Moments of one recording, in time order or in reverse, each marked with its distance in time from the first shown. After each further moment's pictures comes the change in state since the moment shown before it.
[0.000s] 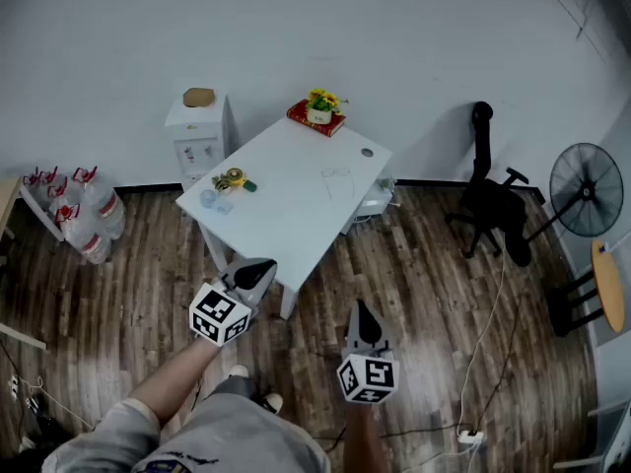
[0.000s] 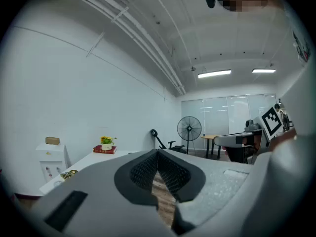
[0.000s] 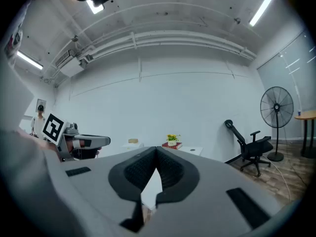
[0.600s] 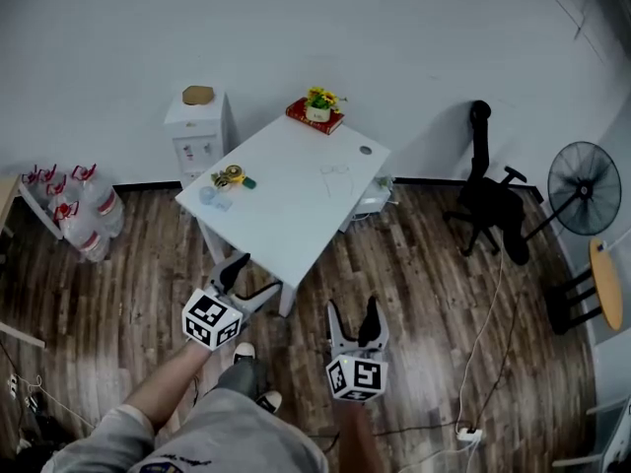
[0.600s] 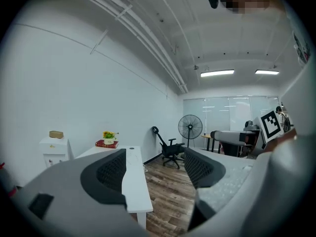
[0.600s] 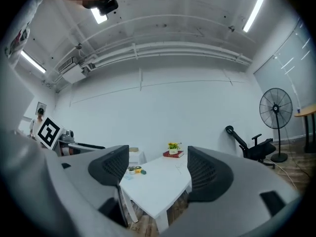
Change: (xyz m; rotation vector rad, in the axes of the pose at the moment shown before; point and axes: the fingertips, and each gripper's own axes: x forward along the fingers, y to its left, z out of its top) left arm -0.028 -0.003 -0.025 -0.034 0.033 0.016; right arm -0.008 0.018 -0.004 0.009 -0.117 -0.002
